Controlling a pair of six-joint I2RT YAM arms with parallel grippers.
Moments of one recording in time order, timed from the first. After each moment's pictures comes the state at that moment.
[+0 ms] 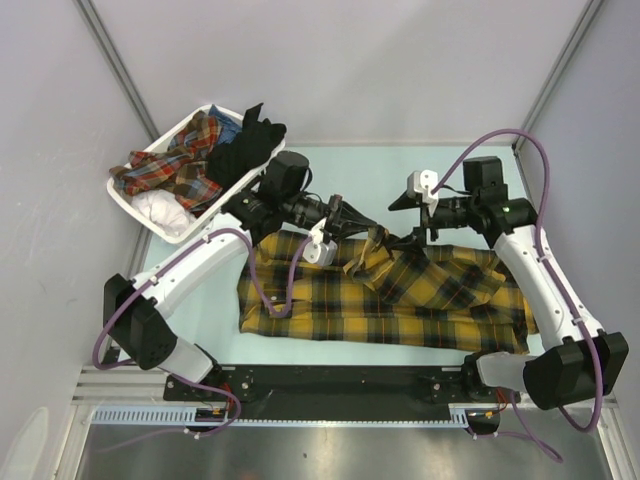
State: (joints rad) left arm -0.68 1.50 1.40 -0.40 1.12 1.49; right arm 0.21 1.25 1.26 -0.74 -1.10 -0.87
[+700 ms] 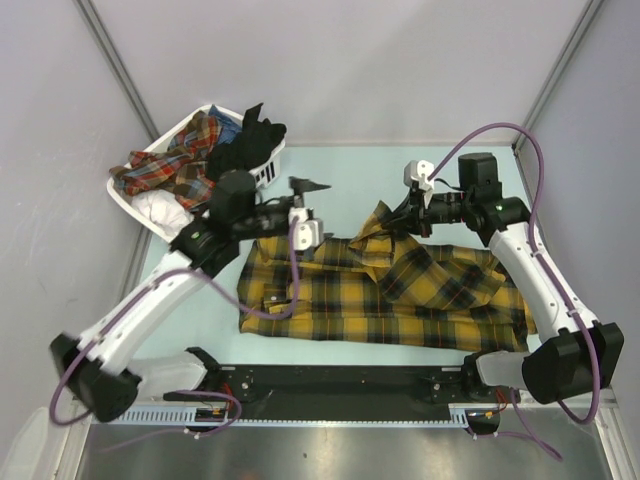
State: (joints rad) left arm -0.65 1.24 1.23 -0.27 0.69 0.97; right arm 0.24 1.29 1.26 -0.66 -1.11 -0.73
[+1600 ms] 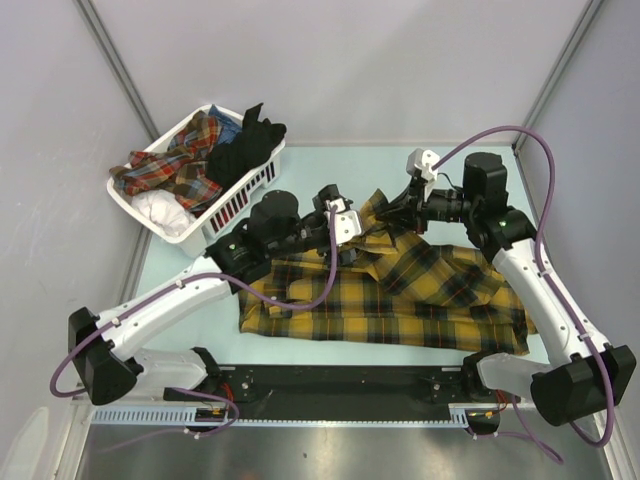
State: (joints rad) left arm -0.88 1.24 1.15 -0.15 0.28 0.54; right arm 0.29 1.18 1.20 -0.35 -1.01 -0.32
